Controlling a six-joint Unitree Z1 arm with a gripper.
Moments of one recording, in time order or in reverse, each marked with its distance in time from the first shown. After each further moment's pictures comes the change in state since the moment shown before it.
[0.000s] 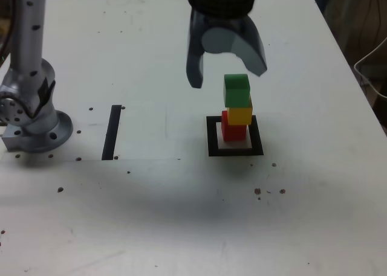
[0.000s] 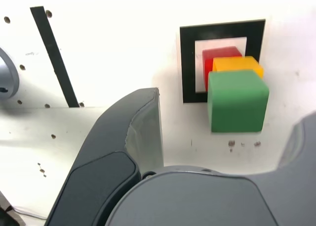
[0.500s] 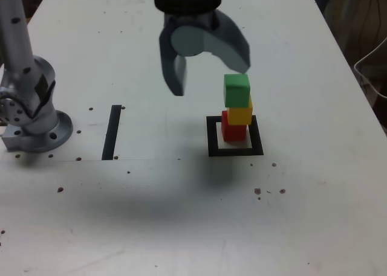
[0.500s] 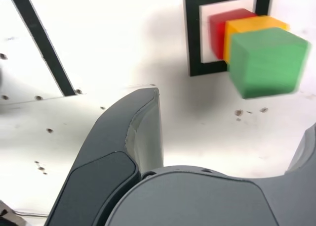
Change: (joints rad) arm -0.003 -0.190 0.264 -0.191 -0.070 0.039
